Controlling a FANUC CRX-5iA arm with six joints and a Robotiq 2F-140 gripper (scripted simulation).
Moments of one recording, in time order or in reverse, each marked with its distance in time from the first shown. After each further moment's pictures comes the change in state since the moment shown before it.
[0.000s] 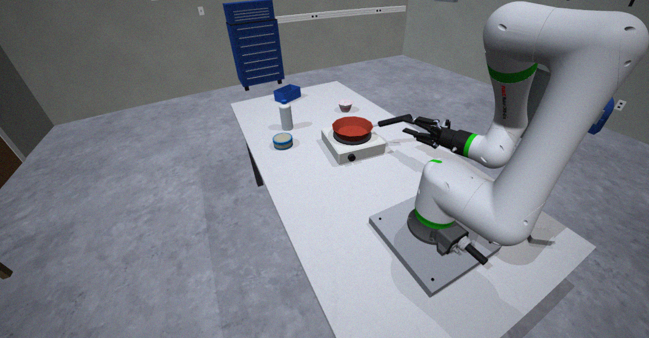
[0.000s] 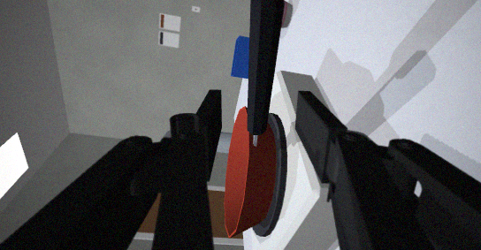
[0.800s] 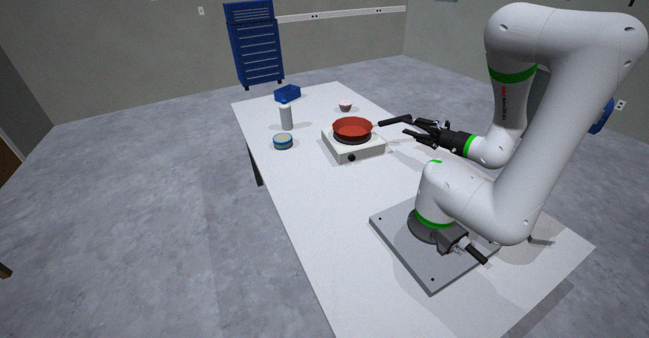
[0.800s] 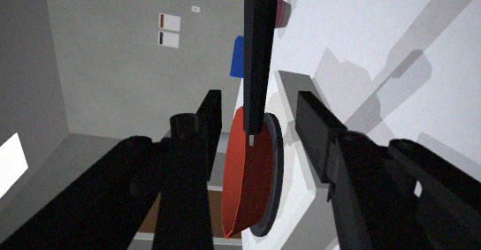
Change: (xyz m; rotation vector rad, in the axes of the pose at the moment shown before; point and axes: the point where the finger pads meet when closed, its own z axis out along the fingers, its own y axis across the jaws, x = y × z) arm -0.001 0.004 0.001 0.000 0.000 0.000
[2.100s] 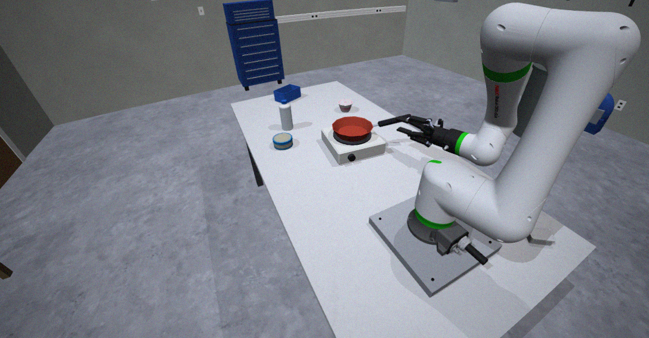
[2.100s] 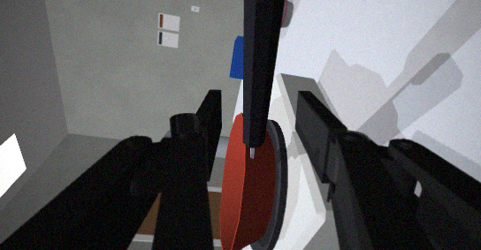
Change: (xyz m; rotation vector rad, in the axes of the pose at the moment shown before) arm 0.000 0.000 0.031 0.000 0.000 0.000
